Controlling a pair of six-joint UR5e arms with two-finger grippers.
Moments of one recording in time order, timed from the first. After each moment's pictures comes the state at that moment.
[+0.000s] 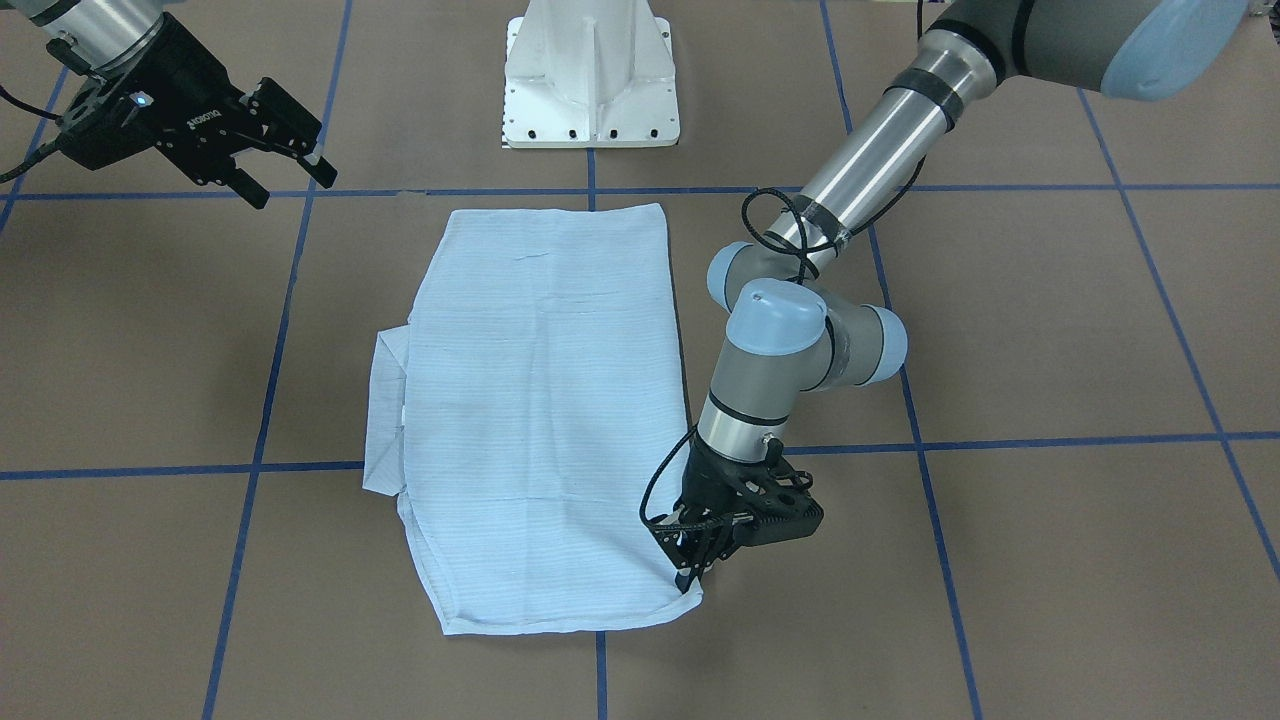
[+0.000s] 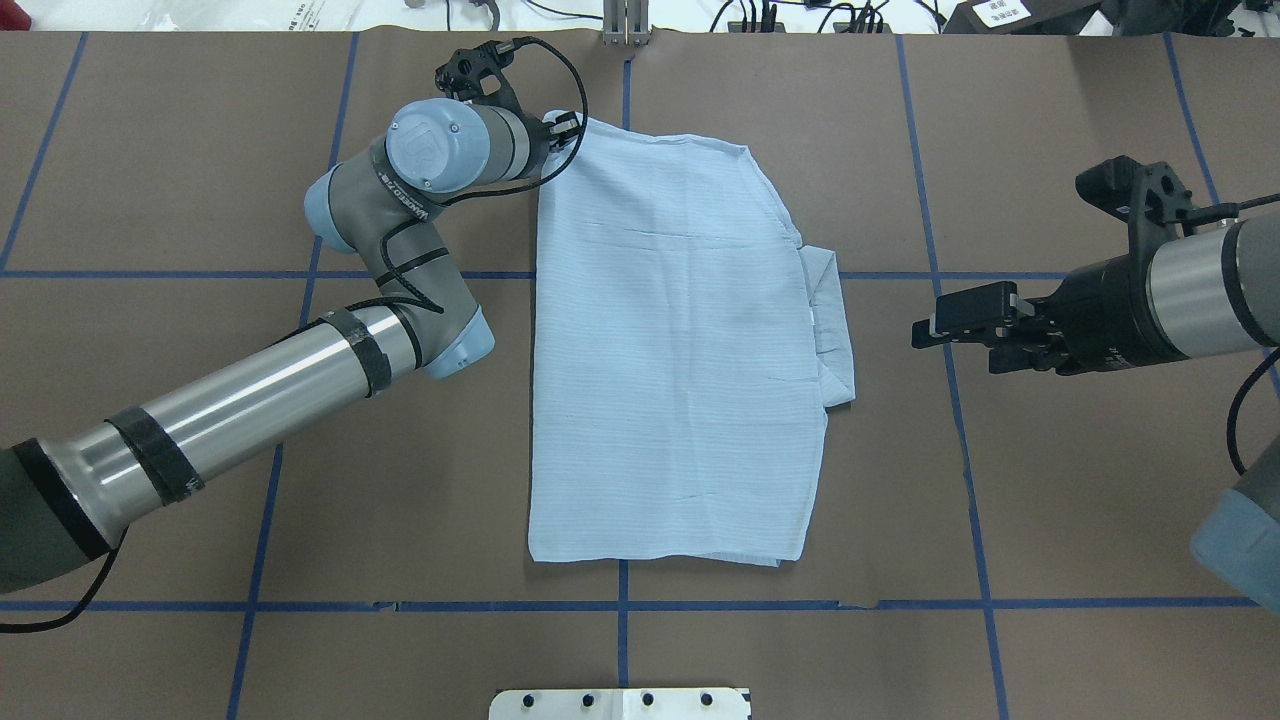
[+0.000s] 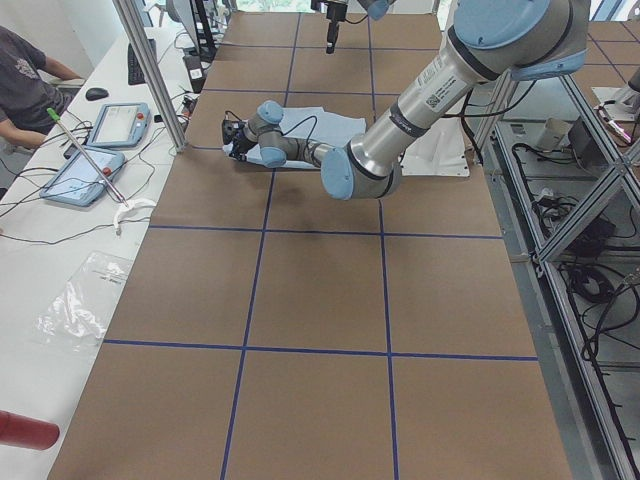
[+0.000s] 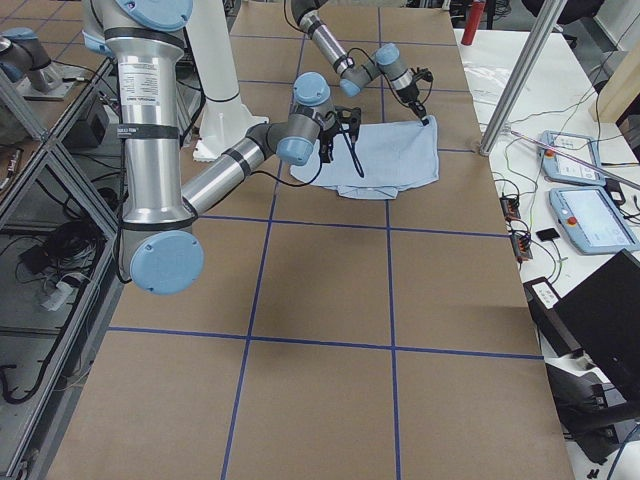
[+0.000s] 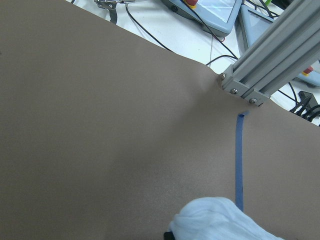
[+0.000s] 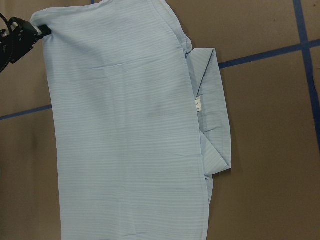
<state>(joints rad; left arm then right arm) -0.72 -2.53 -0.82 -2.56 -1.56 -1.48 0.81 -1.54 2.18 -1.06 2.16 1.35</state>
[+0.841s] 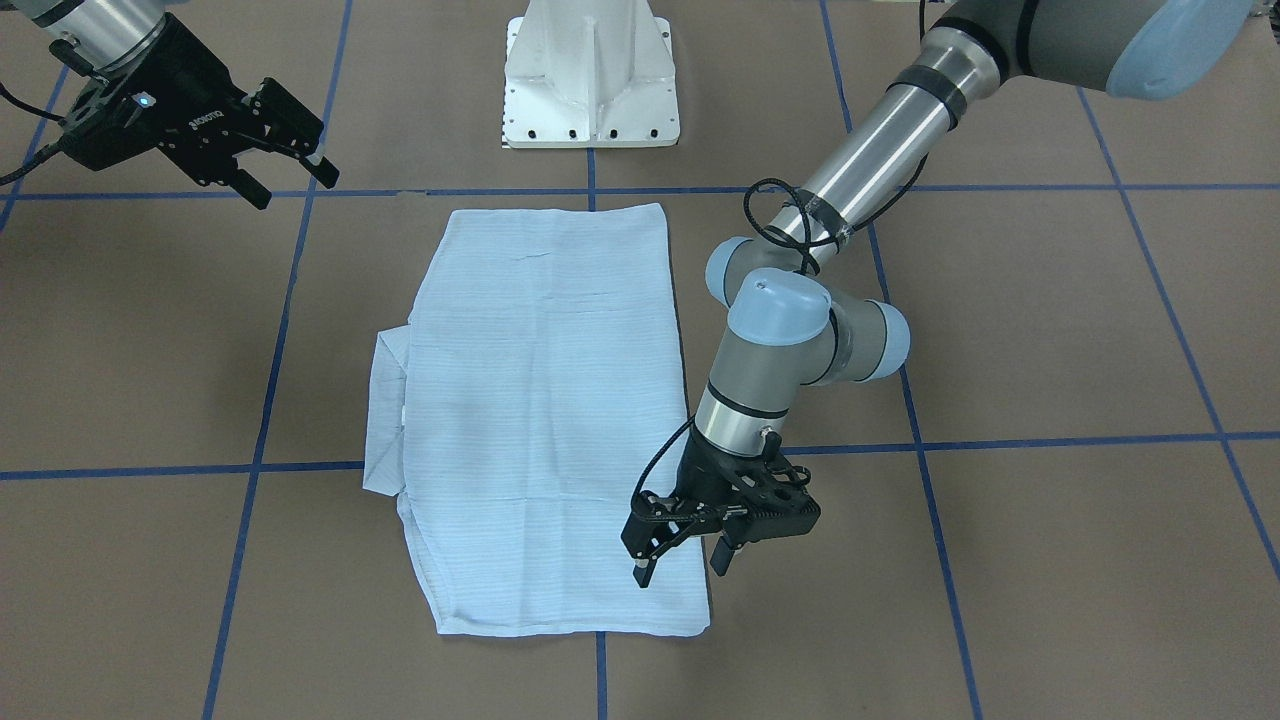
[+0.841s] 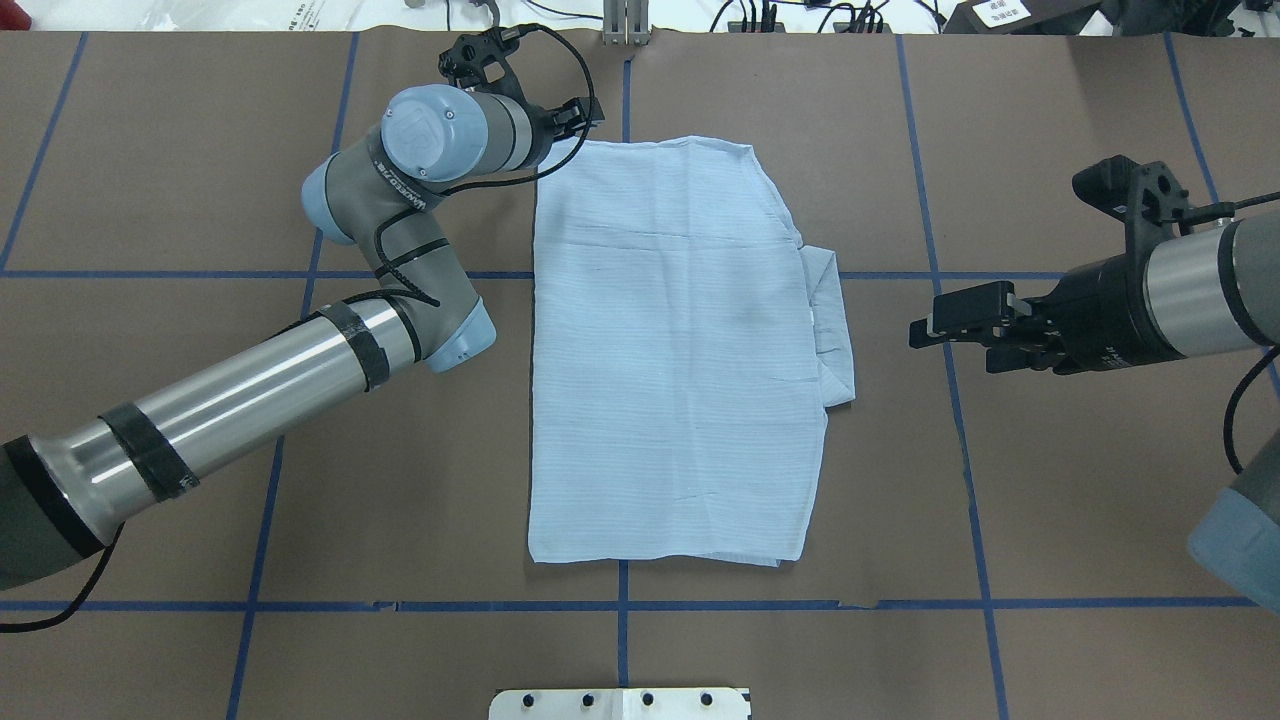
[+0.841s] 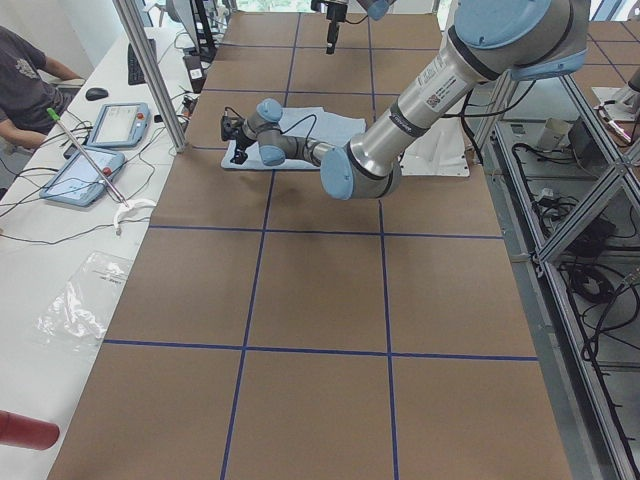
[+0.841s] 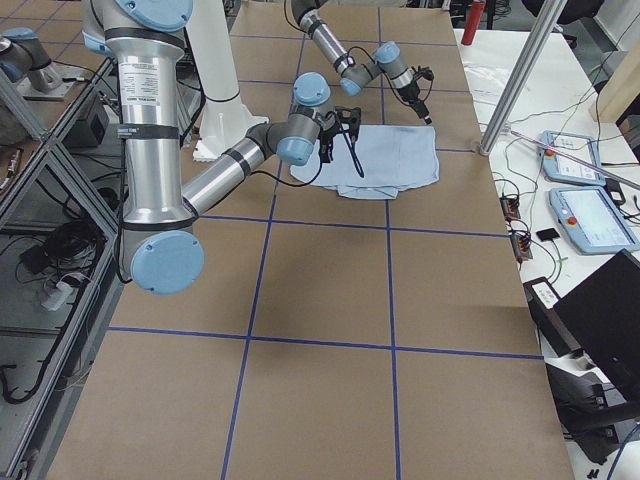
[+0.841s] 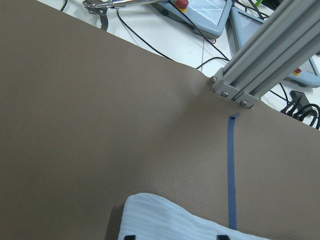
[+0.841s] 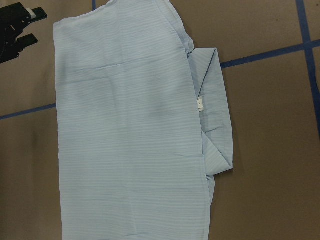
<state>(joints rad) -0.73 -2.52 -0.90 -2.52 -1.60 -1.45 0.81 -1.54 2.18 -1.06 2.16 1.35</state>
